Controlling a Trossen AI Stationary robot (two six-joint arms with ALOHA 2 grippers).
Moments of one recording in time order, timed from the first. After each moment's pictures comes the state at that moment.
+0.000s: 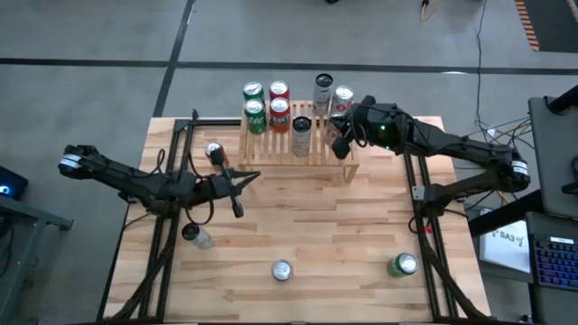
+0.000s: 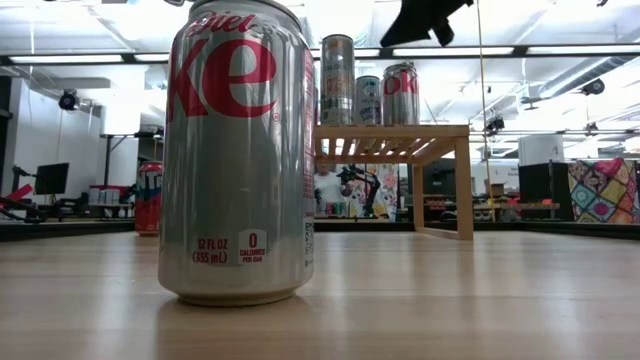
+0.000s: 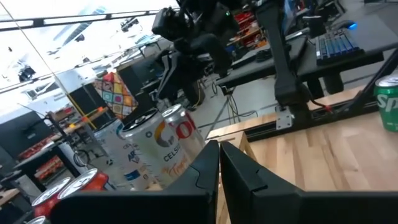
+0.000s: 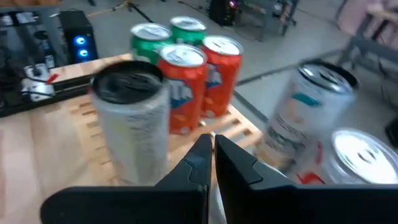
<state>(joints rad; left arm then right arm) -0.26 0.99 0.64 0.42 -0.61 0.48 -0.29 1.21 1.20 -0.34 0.30 0.02</state>
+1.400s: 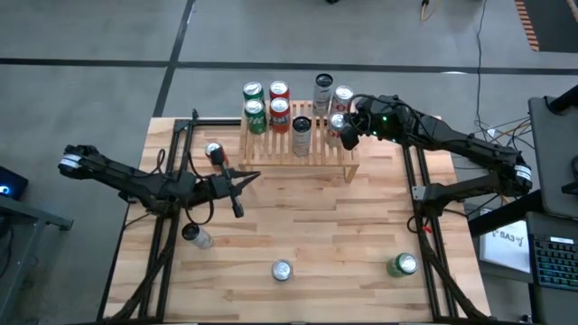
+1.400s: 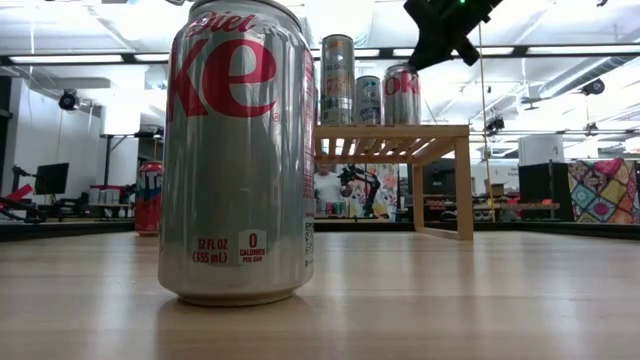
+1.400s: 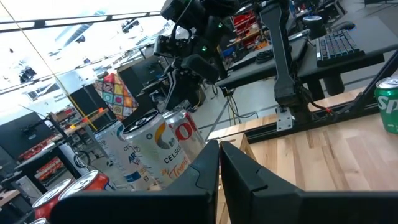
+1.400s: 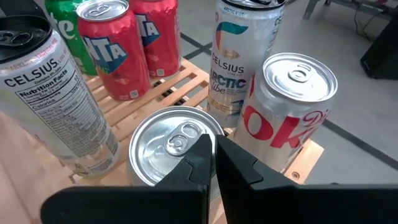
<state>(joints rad) -0.26 0.99 0.64 0.43 -0.61 0.49 -0.42 1.18 1.19 -0.52 0.29 0.18</state>
